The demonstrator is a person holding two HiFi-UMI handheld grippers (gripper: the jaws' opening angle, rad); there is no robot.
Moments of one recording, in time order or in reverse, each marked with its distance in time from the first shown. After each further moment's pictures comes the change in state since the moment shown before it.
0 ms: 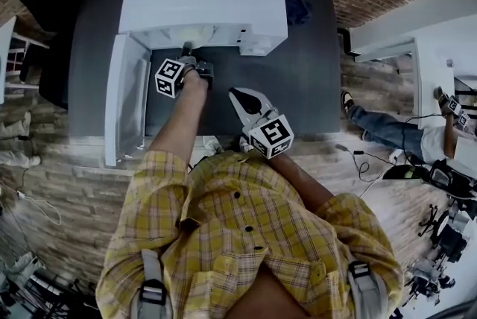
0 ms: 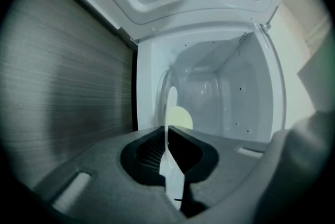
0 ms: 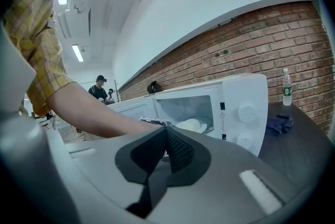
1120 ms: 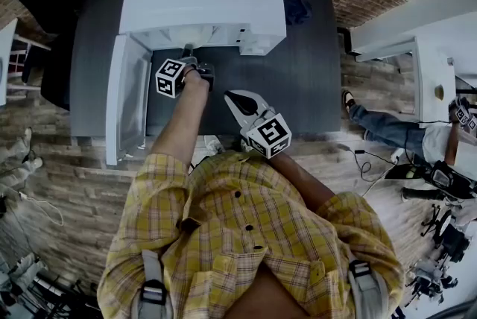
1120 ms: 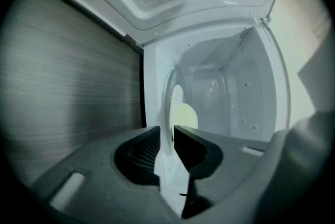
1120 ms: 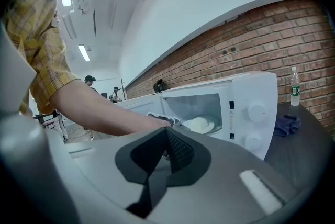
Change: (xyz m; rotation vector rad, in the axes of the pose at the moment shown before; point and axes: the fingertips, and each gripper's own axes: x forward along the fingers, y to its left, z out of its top) left arm -0.011 0.007 -0.006 0.003 0.008 0.108; right arm 0.001 0.015 -0.005 -0.024 0.022 0.069
